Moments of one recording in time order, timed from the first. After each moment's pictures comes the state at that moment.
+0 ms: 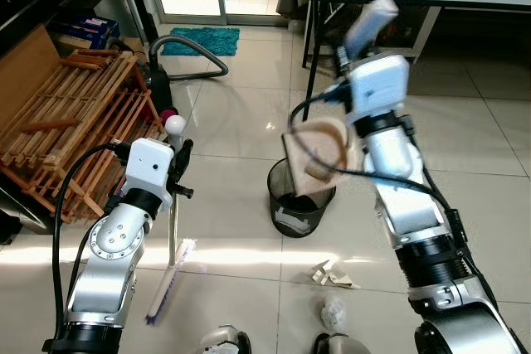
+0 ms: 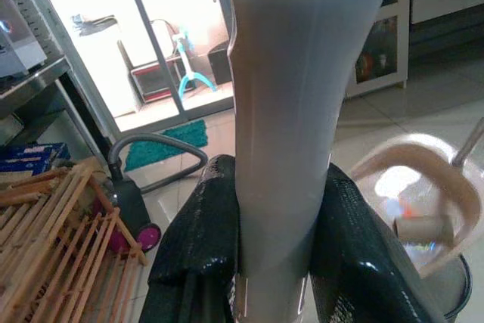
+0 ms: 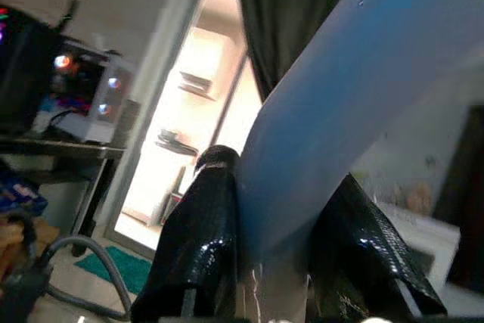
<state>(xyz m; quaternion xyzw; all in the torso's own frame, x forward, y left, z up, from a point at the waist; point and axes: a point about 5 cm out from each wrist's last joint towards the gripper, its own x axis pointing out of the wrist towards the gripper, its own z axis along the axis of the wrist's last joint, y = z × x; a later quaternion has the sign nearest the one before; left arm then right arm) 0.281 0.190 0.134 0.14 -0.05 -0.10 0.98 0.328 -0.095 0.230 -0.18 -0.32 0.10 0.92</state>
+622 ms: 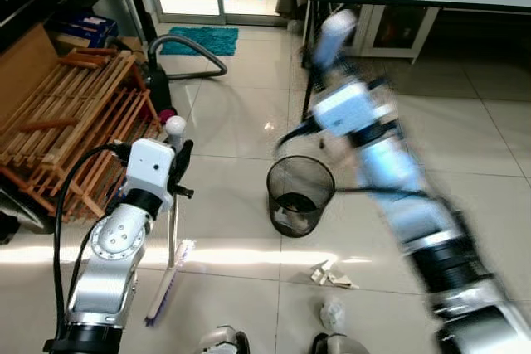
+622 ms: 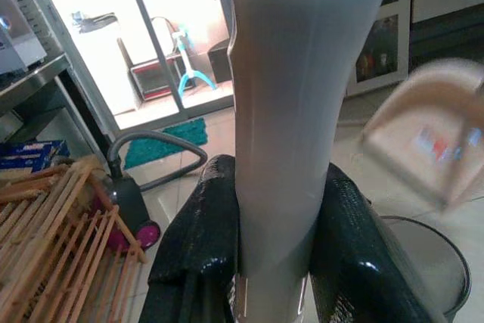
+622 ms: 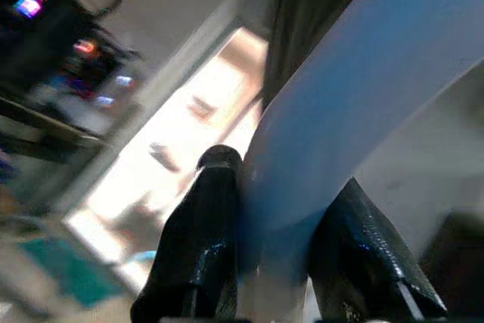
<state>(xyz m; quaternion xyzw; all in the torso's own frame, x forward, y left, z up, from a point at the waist) 0.281 0.186 0.132 0.14 -0.04 -0.11 0.98 0.319 -0.113 0.251 -0.34 -0.38 0.08 0.85</state>
